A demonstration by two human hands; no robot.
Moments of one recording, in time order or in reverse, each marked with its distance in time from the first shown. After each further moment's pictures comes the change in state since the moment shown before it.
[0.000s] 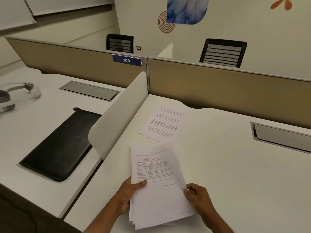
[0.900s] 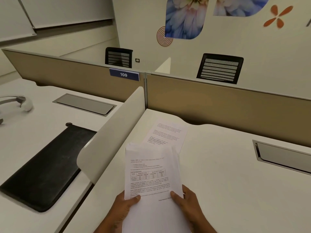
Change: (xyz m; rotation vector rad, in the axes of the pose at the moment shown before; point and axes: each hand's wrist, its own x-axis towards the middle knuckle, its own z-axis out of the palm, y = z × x) left_hand 0.036 0.033 0.006 -0.012 0.123 0.150; right_hand 0.053 -0.062 0.016 0.341 -0.057 -0.093
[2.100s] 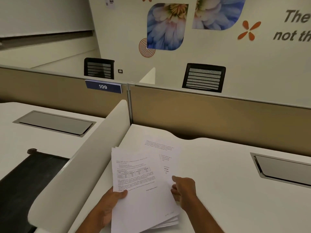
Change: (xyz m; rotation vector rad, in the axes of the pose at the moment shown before) left_hand 0.165 0.060 0.001 -0.044 -0.103 -0.131; right_hand 0.179 -0.053 0.001 0.185 0.433 0.310
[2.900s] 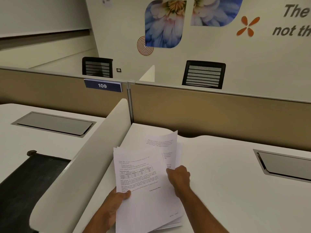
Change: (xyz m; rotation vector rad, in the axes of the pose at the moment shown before) left_hand 0.013 -0.007 -0.002 0.080 0.079 0.006; right_hand 0.006 -0.017 0.042 -0.448 0.127 -0.195
